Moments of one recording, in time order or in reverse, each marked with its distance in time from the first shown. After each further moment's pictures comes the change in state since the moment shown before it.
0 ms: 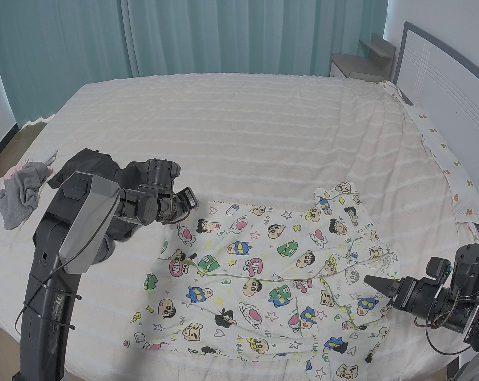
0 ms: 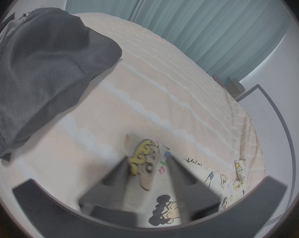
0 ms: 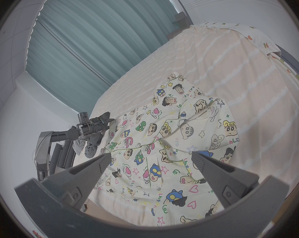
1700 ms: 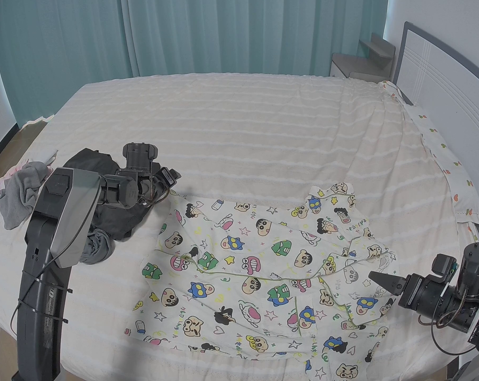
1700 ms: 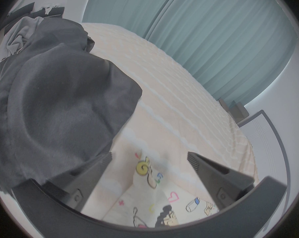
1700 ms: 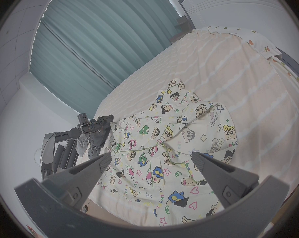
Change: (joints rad) left arm 0.095 0.004 -0.135 0.036 0.036 -0.070; right arm -0.002 -0.061 0.000 0.019 0.002 -0.006
